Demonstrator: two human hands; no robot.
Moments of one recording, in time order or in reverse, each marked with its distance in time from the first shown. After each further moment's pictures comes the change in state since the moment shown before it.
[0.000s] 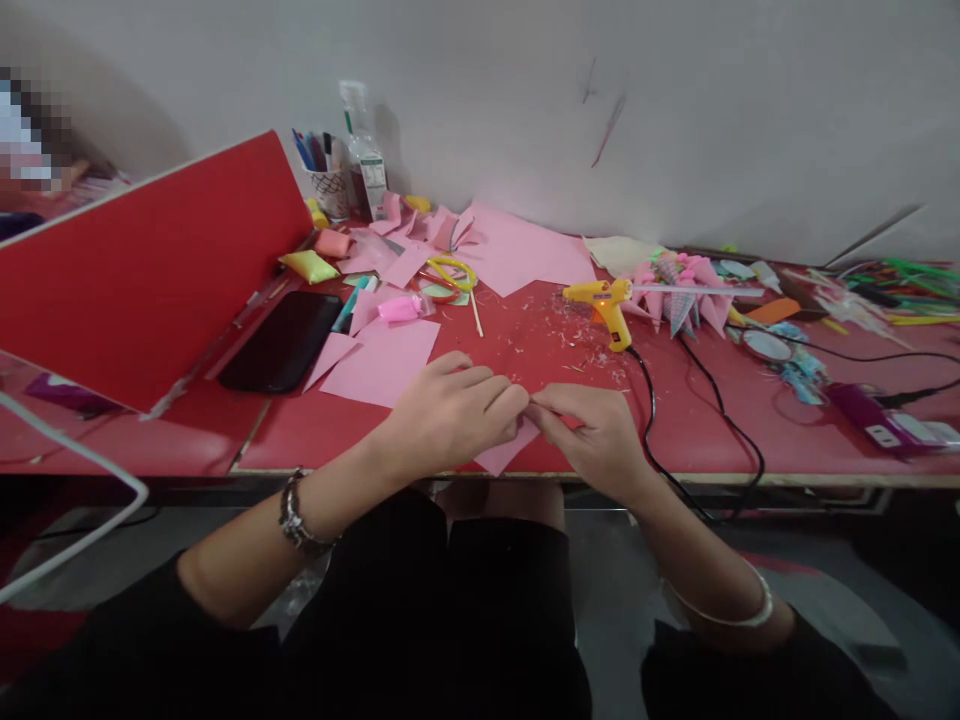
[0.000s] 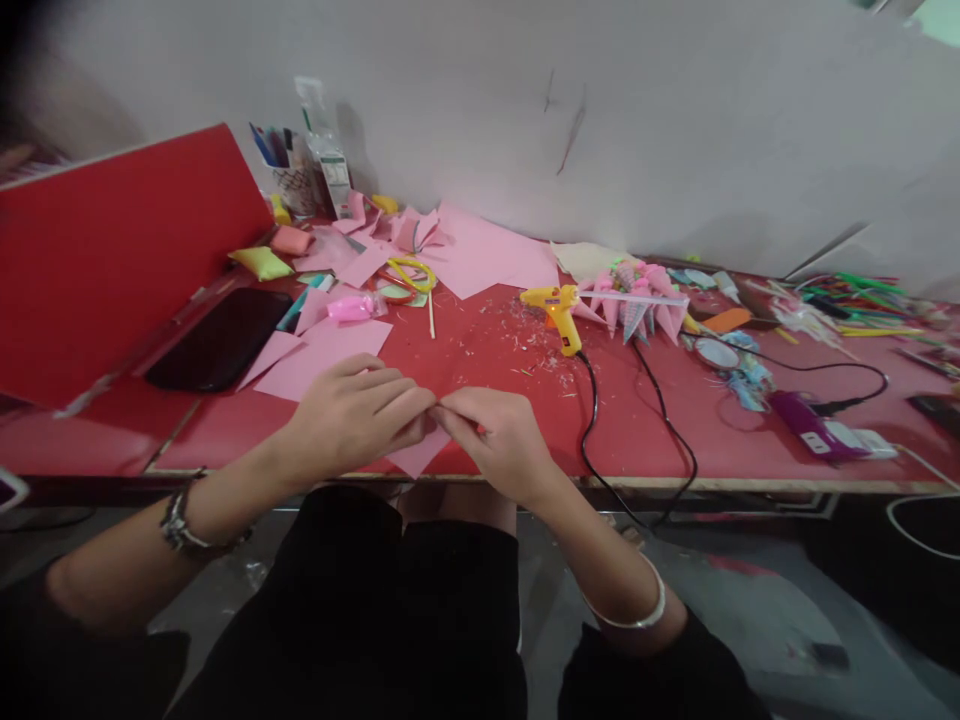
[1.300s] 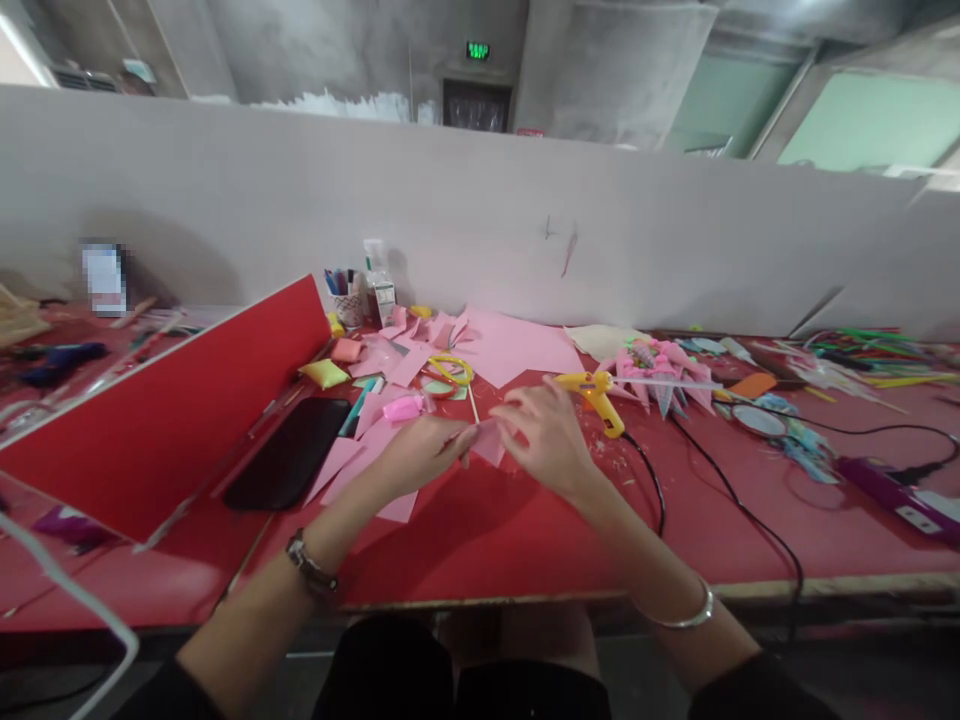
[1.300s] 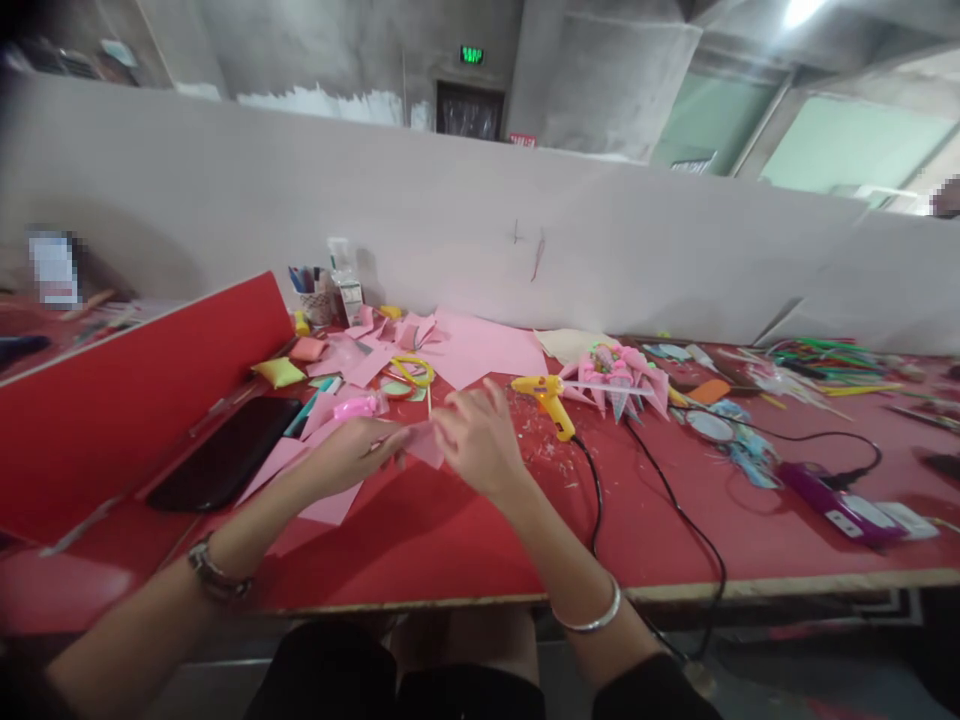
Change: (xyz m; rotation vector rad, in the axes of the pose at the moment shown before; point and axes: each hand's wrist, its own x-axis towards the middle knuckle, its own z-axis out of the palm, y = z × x) left_hand 0.001 -0.064 0.028 -0.637 -0.323 -0.482; right_hand 0.063 0.049 0.017 -0.423 0.122 -0.076
